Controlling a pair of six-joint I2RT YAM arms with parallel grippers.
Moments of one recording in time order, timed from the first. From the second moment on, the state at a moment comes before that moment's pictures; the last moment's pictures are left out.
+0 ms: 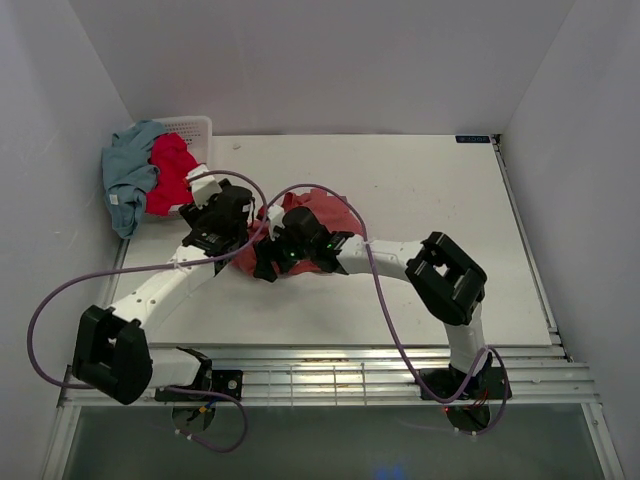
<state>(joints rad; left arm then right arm) -0.45 1.33 0.91 -0.20 -0.91 -0.61 0.97 1.96 1.29 0.11 -0.31 0.24</state>
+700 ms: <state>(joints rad) -0.37 1.11 0.84 -0.30 -0.90 -0.69 1.03 2.29 1.68 -0.05 -0.18 0.17</state>
